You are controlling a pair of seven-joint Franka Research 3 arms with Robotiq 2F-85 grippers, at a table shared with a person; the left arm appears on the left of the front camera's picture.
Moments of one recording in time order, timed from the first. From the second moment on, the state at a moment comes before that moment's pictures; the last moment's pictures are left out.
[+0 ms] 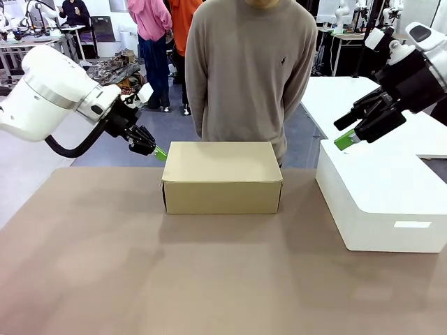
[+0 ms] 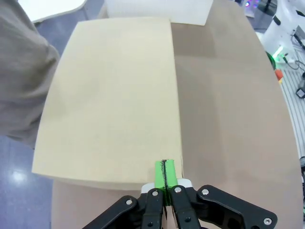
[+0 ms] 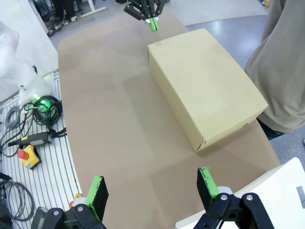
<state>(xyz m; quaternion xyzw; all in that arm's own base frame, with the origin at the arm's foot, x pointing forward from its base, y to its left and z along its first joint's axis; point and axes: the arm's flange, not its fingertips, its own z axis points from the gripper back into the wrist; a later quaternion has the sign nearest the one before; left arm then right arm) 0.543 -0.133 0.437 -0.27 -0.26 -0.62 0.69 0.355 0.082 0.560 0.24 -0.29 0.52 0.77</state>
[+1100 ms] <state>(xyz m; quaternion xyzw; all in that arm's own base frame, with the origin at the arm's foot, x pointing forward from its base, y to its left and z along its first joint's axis) 0.542 -0.138 0.438 -0.26 -0.26 -0.62 0.69 0.355 0.081 0.560 0.24 -0.29 0.52 0.77</state>
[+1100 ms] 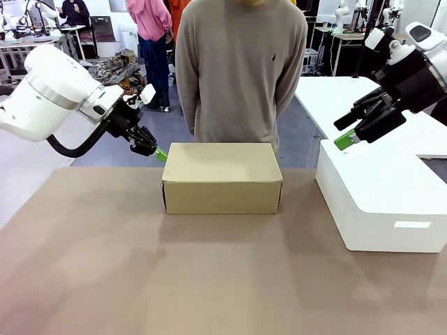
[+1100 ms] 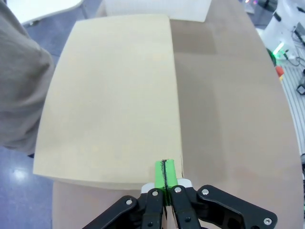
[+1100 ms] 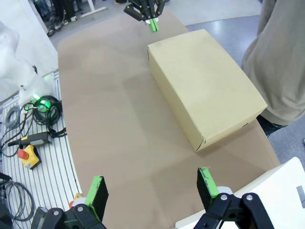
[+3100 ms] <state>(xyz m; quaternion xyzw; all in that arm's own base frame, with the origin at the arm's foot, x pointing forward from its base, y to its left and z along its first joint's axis) 0.451 -0.134 0.545 -0.14 -0.20 -0.52 0.82 0.523 0.261 0.542 0.10 -0.21 0.44 0.87</state>
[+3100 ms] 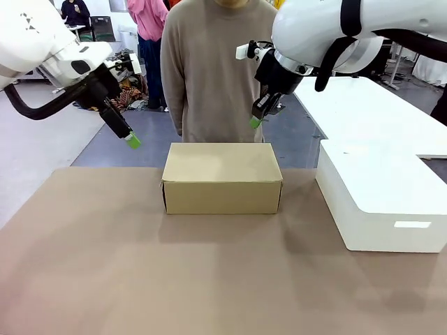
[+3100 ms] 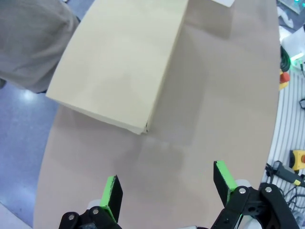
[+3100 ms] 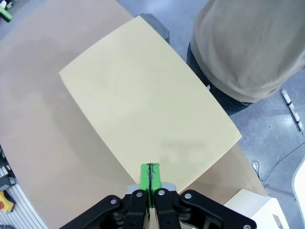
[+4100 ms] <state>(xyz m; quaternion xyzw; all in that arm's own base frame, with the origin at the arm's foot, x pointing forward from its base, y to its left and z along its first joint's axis) 0.435 -0.141 0.567 -0.11 -0.23 -0.47 0.85 0.533 0.274 0.536 0.10 -0.20 0.41 0.88</state>
